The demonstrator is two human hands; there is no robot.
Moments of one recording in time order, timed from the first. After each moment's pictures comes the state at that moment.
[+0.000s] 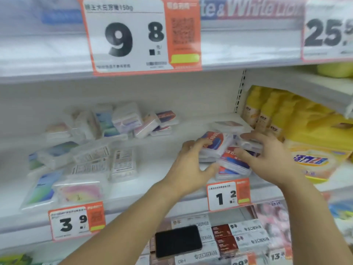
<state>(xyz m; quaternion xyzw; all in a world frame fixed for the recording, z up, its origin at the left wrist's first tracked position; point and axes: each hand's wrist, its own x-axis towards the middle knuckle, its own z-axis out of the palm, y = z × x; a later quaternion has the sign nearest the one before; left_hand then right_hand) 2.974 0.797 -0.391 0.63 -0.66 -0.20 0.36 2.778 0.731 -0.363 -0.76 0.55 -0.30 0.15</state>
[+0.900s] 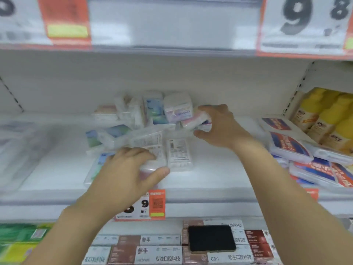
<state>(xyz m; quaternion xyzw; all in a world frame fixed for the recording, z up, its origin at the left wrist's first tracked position) 3.170 0.938 -0.376 0.78 -0.60 -0.02 0.19 3.008 0.727 -0.347 -0.87 0.43 -0.17 0.18</state>
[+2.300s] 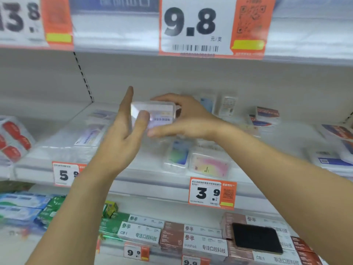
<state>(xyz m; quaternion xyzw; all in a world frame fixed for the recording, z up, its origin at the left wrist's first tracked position) 3.286 1.018 -0.339 0.72 -0.45 -0.05 0.52 3.180 0.868 -0.306 -0.87 0.14 -0.18 0.44</state>
